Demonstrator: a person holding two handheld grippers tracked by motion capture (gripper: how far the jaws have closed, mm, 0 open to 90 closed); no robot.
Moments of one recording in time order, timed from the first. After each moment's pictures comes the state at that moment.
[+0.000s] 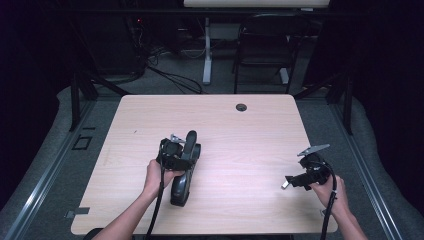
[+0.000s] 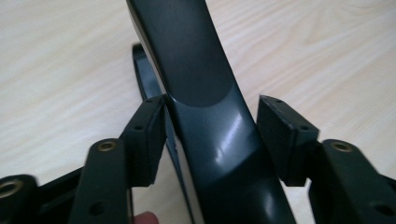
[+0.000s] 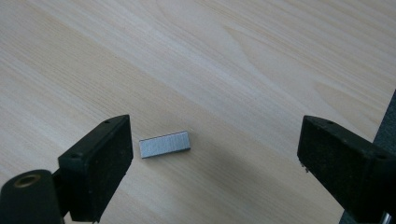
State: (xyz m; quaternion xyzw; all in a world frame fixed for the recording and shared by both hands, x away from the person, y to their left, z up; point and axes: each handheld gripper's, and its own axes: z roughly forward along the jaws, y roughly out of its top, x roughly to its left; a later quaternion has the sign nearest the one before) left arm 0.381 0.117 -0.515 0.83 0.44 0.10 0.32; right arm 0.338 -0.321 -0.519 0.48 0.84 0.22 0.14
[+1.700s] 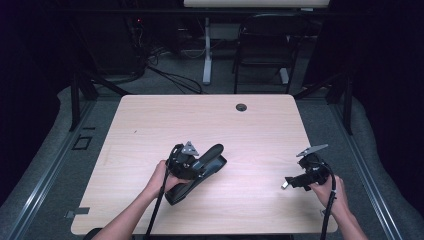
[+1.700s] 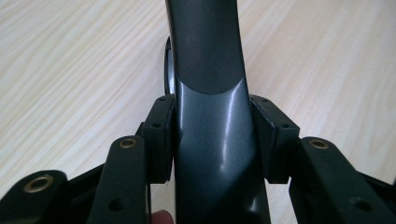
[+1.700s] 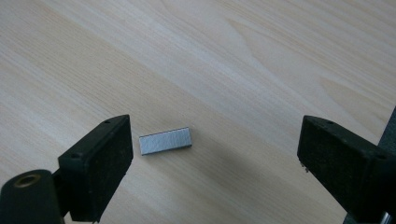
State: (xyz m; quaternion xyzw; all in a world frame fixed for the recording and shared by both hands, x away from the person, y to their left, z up) left arm 0.366 0.095 -0.518 0.90 0.26 0.07 0.33; right arm 0.339 -0.320 -0.522 0.48 0.84 0.21 0.13
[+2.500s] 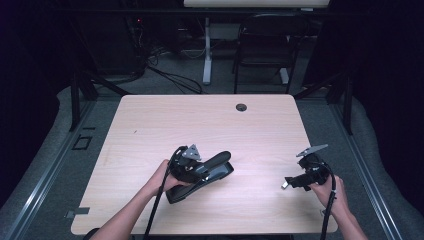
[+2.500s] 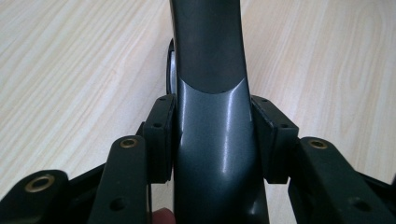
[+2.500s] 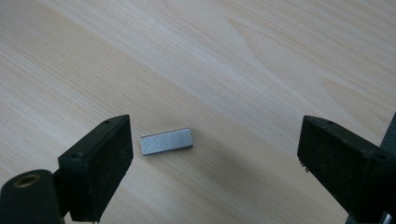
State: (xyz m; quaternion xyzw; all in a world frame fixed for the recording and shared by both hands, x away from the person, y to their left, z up) left arm 0.365 0.091 -0.519 0.92 0.19 0.05 0.34; right arm 0.339 -0.320 -0.522 0.48 0.84 0.21 0.13
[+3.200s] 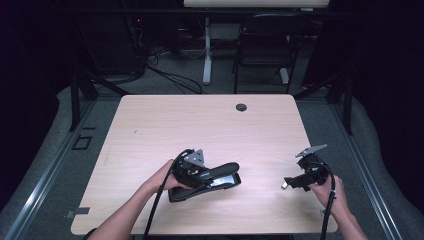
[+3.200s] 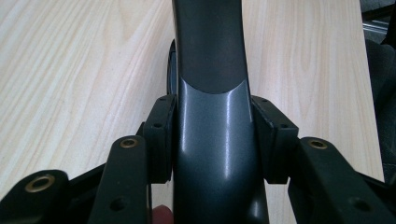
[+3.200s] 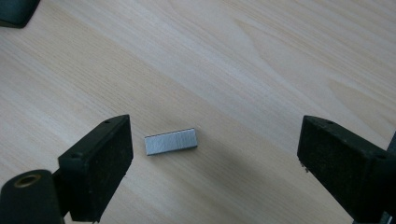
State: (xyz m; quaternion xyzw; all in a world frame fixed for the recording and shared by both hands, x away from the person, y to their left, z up) left arm 0.364 0.083 -0.521 0.93 0.09 0.01 0.35; right arm 0.339 -0.319 -0.523 0.48 0.84 0.21 0.13
